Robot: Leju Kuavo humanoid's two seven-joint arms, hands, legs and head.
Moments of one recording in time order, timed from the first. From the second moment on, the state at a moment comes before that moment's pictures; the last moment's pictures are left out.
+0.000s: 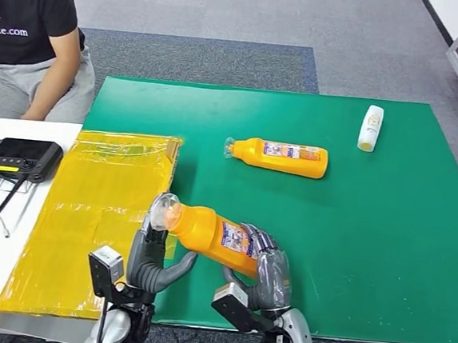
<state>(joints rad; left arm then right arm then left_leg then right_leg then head) 0.03 -0.18 -0.51 -1.36 0.13 0.09 -0.56 -0.04 0.06 0.55 -1.28 0.89 -0.52 -0.23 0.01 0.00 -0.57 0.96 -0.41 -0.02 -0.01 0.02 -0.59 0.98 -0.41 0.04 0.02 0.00</state>
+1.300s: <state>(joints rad) -0.02 -0.18 -0.54 -1.35 0.14 0.03 -0.58 -0.07 0.11 0.61 -1.15 0.71 -0.48 -0.32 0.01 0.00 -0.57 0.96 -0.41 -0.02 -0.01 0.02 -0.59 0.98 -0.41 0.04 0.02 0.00</state>
